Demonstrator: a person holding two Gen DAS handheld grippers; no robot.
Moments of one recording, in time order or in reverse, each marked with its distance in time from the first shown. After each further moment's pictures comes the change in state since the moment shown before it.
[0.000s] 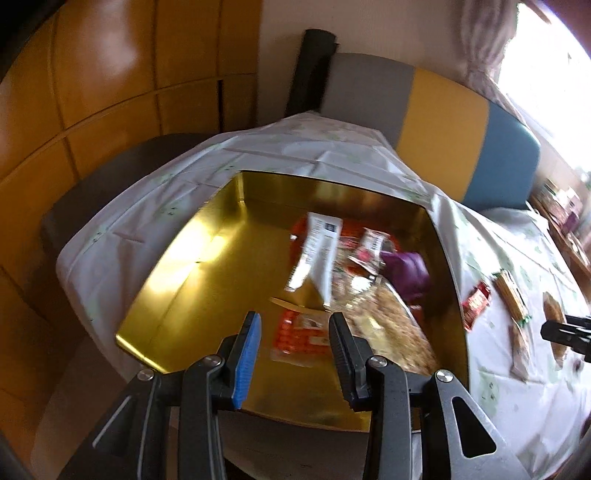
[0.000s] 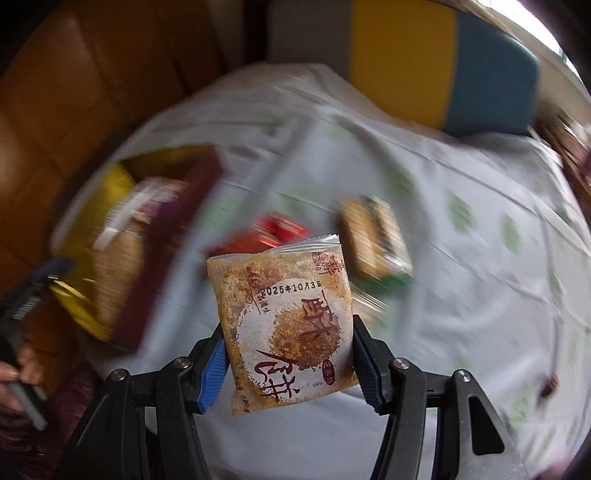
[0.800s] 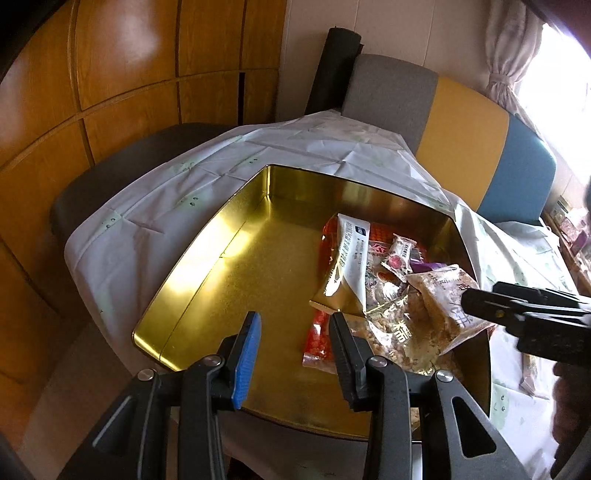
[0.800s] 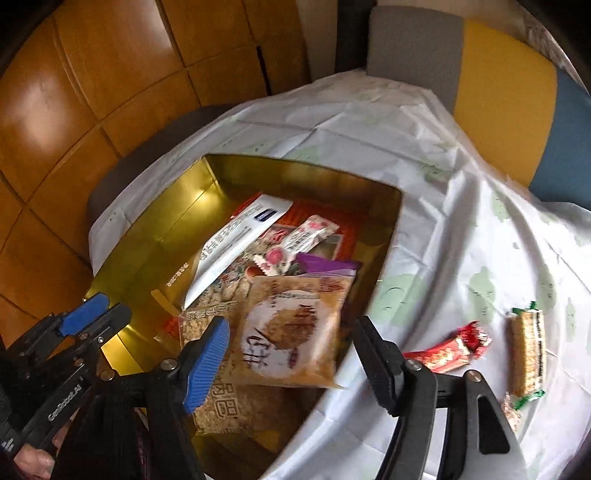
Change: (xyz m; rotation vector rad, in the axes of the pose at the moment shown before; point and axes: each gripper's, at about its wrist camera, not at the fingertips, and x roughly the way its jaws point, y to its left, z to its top) left arm 0.009 0.020 0.003 -0.050 0.011 0.024; right arm 0.066 0.134 0.053 -0.155 -0.024 0.109
